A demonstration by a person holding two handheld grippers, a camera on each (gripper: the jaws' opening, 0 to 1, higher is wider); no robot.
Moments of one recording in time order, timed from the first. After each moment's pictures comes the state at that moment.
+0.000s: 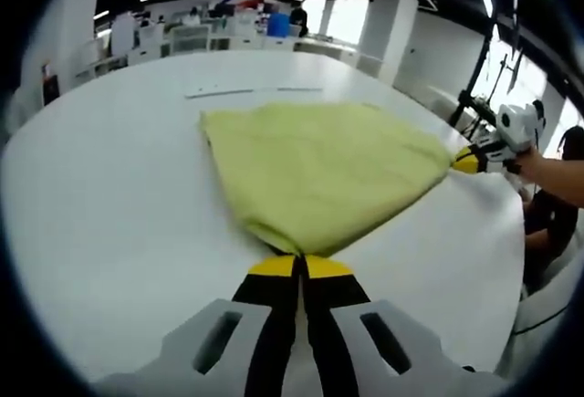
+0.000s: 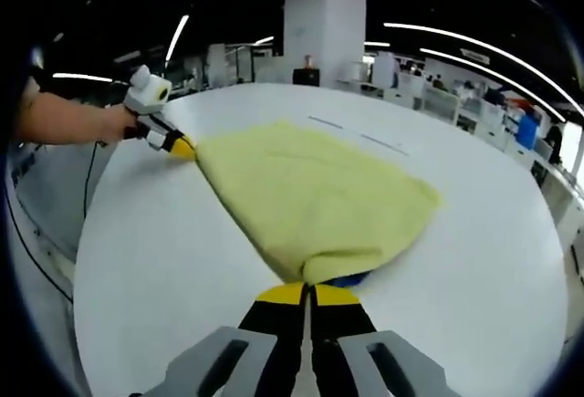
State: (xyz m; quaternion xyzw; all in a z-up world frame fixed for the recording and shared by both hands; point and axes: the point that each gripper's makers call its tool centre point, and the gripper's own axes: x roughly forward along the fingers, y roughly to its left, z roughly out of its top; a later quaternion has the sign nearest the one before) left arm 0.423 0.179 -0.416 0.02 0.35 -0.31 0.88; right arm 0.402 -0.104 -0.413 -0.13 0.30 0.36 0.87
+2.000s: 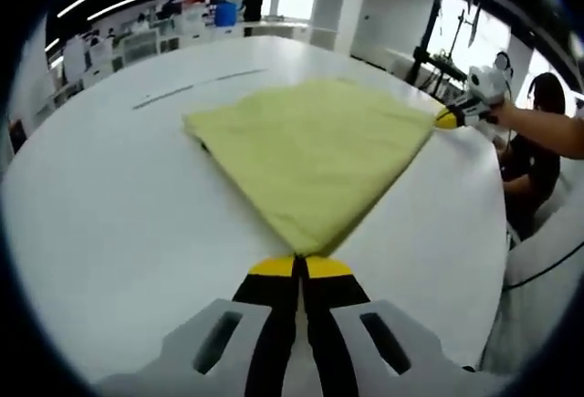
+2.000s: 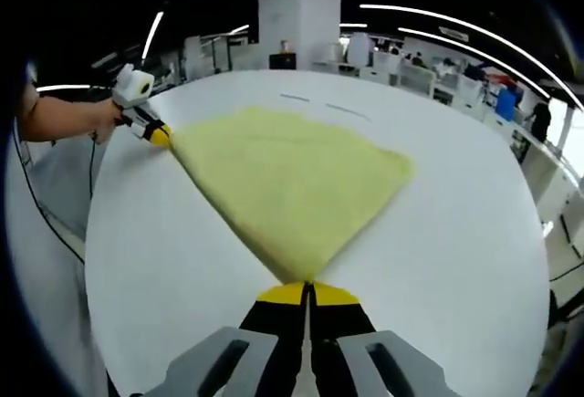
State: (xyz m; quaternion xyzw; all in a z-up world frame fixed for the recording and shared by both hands) left arm 0.382 0.146 -0.417 0.09 0.37 -0.40 0.84; right arm 0.345 -0.199 -0.419 -0.11 0.35 0.31 0.88
